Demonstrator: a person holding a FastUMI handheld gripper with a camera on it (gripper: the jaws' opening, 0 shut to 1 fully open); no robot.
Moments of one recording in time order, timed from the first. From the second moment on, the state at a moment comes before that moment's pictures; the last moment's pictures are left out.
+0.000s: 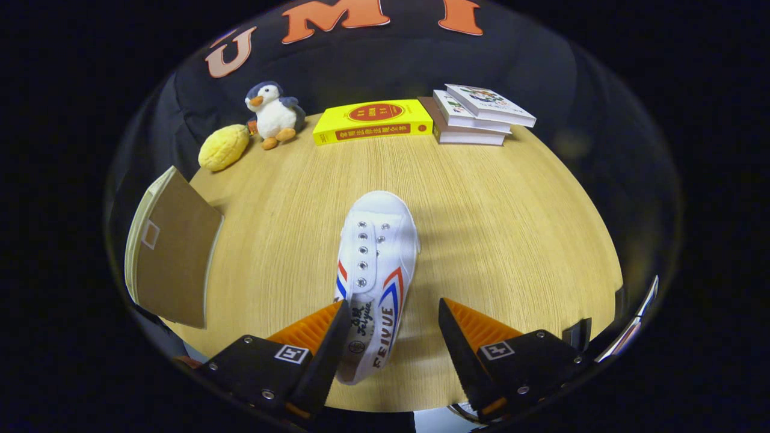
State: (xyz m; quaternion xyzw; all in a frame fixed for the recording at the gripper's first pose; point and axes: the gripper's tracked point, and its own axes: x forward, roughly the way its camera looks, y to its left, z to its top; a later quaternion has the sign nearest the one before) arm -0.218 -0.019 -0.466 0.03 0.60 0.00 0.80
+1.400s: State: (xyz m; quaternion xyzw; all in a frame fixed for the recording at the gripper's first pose) arm -0.201 0.012 -0.461 0.19 0.59 -0.01 0.79
